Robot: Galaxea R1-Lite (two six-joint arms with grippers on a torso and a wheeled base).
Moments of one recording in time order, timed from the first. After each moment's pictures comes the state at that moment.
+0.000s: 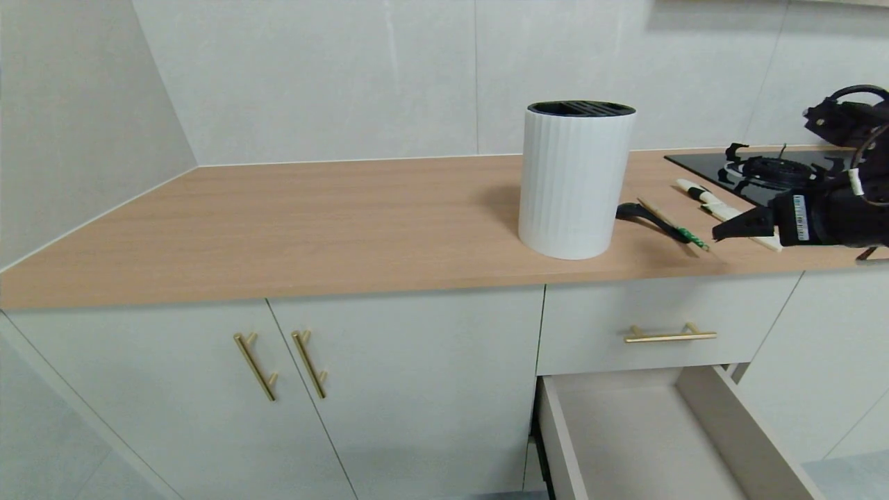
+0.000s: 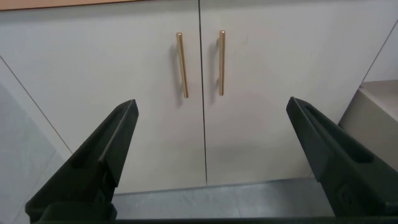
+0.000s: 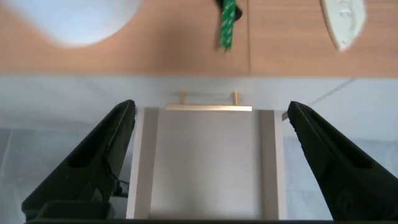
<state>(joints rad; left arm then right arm) 0.00 0.00 0.00 -0.01 -0.02 0.03 0.14 1.56 -1.41 0.42 -0.03 0.07</state>
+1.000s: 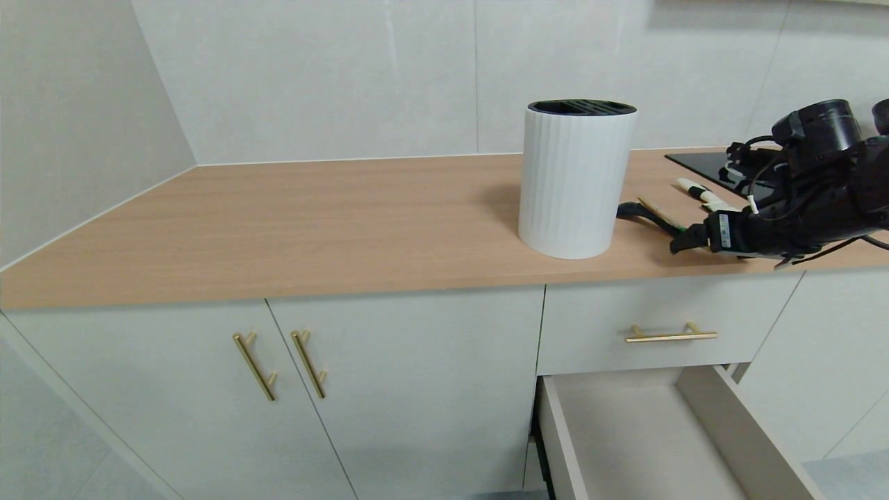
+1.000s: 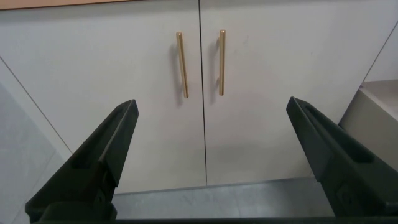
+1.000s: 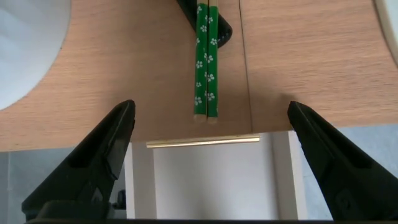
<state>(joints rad) 0.00 0.00 0.00 -0.01 -0.02 0.03 0.10 1.83 -1.54 0.39 -0.03 0.14</state>
